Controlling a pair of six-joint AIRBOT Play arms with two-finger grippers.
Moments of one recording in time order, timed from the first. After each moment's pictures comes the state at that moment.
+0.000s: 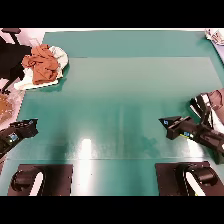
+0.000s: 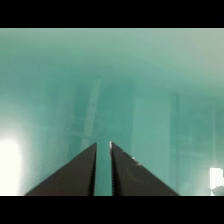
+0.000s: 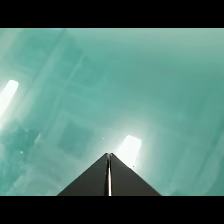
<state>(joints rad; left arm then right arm) 0.02 -0.06 0.51 1.40 -1.03 -1.78 0.12 -0.31 0.43 -0.96 0.93 1.28</state>
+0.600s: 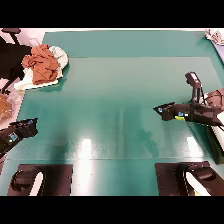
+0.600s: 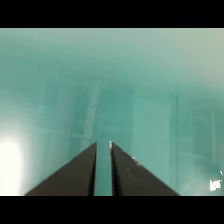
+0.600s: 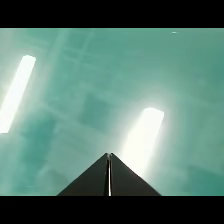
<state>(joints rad) 0.02 -0.06 0.51 1.40 -1.02 -1.78 0.13 -0.66 0.67 -0.88 0.98 1.28</state>
